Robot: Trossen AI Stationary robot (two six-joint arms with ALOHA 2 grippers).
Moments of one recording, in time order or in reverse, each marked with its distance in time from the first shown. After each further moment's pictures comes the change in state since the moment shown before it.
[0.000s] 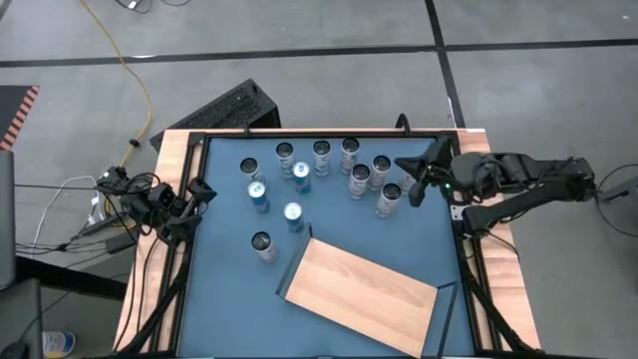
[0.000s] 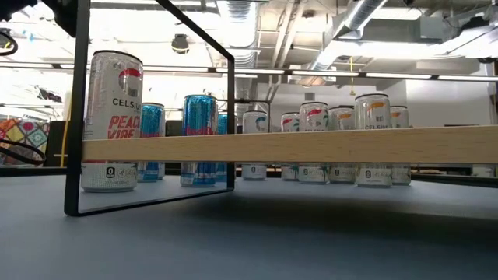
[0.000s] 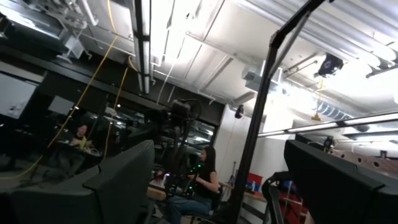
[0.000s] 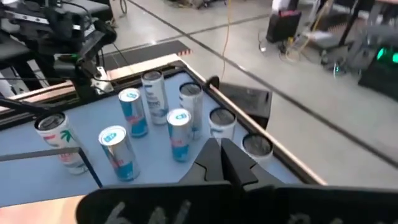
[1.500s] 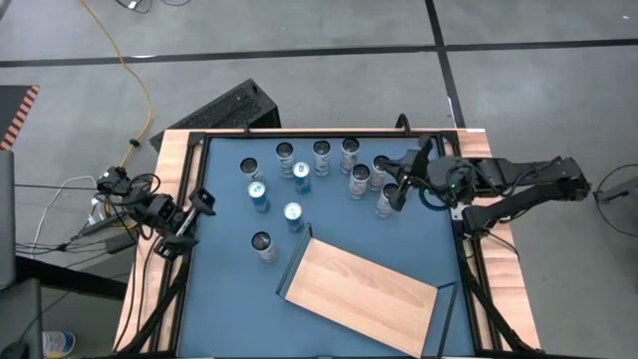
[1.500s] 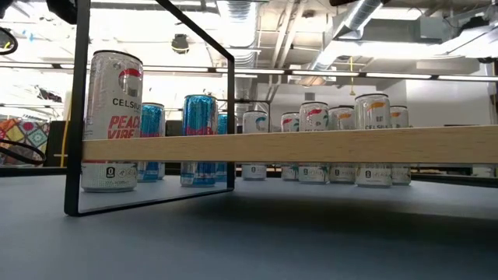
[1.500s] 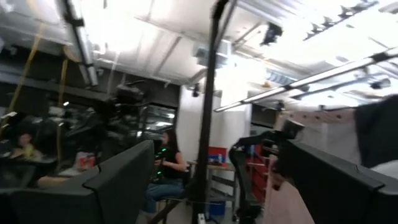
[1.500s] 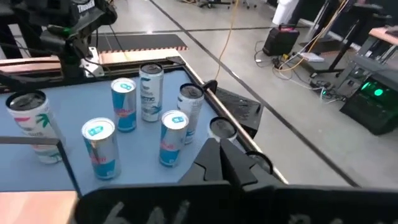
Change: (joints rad) left arm 0.000 0.000 0.001 -0.103 0.251 0.025; right arm -0.020 0.126 0.000 0.123 0.002 -0.185
